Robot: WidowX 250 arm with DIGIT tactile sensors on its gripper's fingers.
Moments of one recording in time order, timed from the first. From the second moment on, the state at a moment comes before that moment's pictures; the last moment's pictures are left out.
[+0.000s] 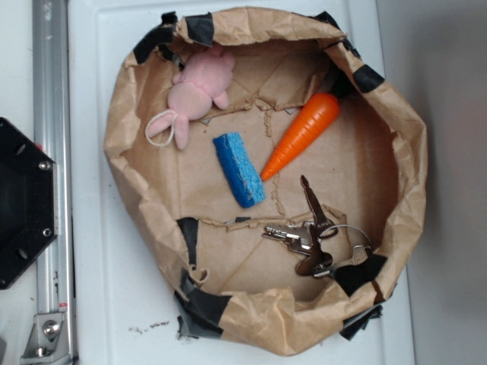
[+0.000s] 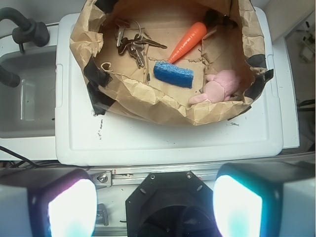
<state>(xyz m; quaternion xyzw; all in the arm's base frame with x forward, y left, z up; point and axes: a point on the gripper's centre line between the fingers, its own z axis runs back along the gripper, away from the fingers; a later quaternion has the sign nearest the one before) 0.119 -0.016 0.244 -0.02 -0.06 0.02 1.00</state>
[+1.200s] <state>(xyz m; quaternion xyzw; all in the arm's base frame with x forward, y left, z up) 0.257 0.043 0.108 0.04 0.02 -0.32 0.95</state>
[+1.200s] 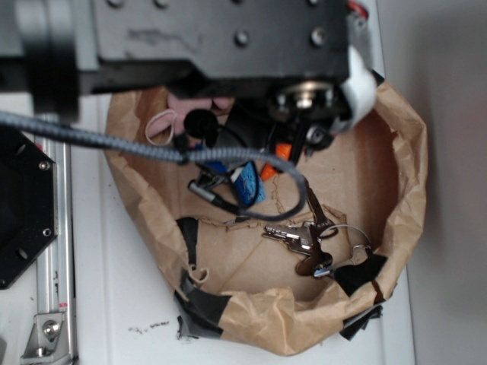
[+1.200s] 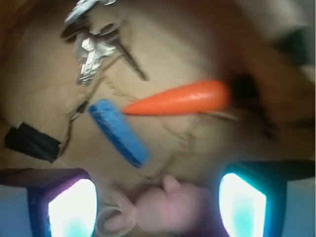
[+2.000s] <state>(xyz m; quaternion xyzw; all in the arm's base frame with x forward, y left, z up) 0.260 0.037 0.012 0.03 0.02 -0.40 0.91</state>
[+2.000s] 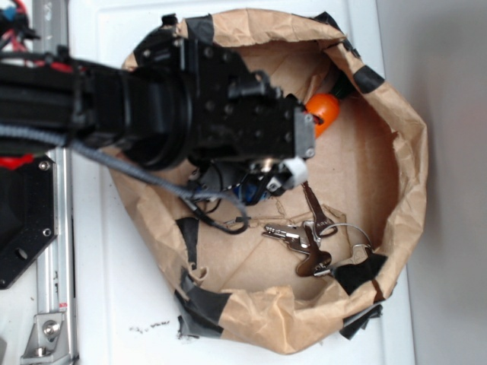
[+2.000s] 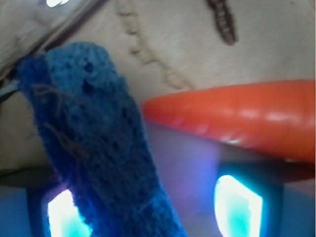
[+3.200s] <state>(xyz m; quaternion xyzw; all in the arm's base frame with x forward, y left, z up) 0.248 0.035 0.145 0.08 -0.01 0.04 1.00</state>
